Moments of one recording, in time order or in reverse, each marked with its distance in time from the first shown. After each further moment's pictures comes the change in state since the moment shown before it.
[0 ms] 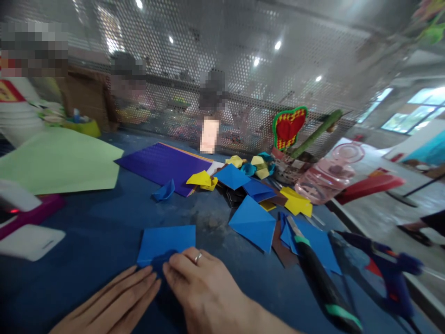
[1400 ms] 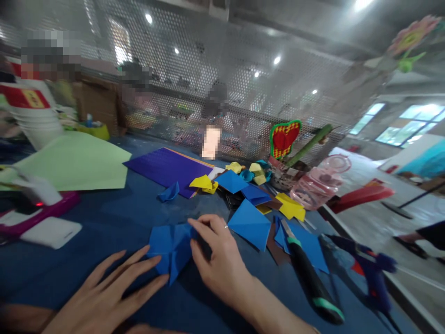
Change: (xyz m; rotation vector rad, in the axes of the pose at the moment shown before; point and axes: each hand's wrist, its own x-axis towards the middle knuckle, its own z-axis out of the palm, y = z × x) left_hand 0.000 -0.014 -0.017 0.069 -0.097 0.029; right_hand 0.003 0.016 -0.010 0.198 0.319 0.372
